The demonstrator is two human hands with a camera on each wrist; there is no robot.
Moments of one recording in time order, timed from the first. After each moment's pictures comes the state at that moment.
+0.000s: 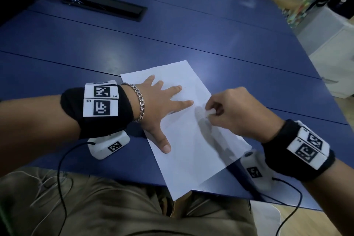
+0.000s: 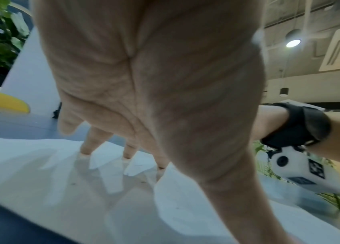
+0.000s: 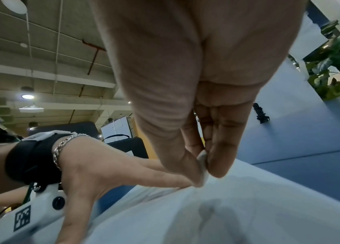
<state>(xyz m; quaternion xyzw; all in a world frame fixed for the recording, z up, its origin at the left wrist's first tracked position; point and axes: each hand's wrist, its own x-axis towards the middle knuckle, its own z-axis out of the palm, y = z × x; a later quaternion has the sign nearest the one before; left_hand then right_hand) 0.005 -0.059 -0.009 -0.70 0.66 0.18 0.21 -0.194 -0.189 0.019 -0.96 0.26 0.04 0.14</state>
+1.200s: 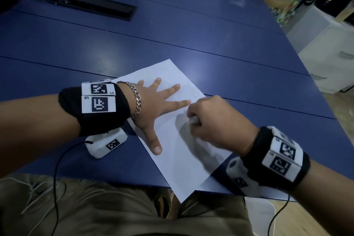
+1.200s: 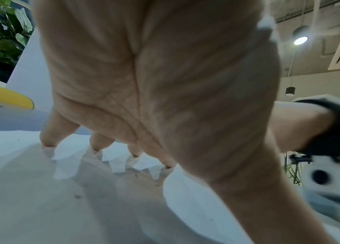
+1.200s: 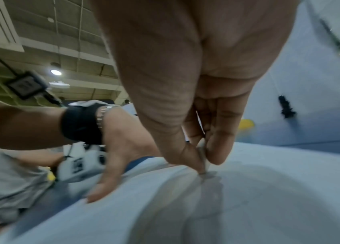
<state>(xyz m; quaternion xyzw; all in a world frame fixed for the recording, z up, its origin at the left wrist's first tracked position) 0.001 -0.072 -0.011 -0.68 0.65 0.22 0.24 -0.189 -0.158 0.011 -0.98 0.20 0.08 0.07</state>
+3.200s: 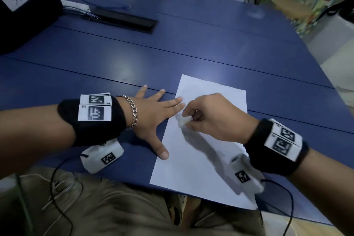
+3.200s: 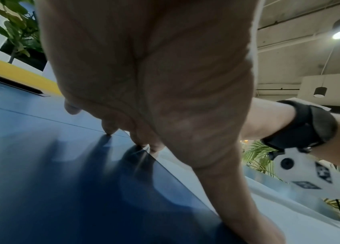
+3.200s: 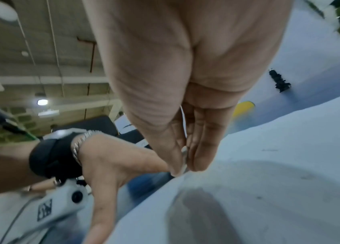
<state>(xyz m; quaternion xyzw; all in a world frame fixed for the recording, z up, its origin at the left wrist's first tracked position) 0.020 -0.028 -0.011 -0.71 0.63 0.24 0.19 -0.151 -0.163 0.014 -0.97 0.13 0.04 0.19</state>
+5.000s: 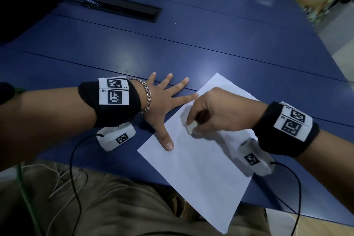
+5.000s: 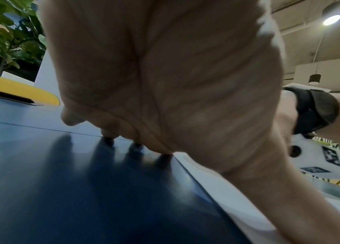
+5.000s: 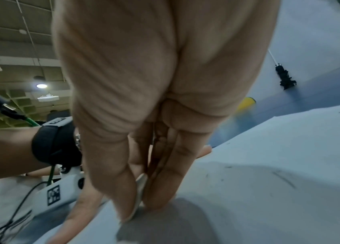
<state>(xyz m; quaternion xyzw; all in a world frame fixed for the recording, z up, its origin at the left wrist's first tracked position) 0.031 -0.055 -0.017 -0.71 0.62 0.23 0.23 -0.140 -0.180 0.014 -0.95 0.07 0.14 0.25</state>
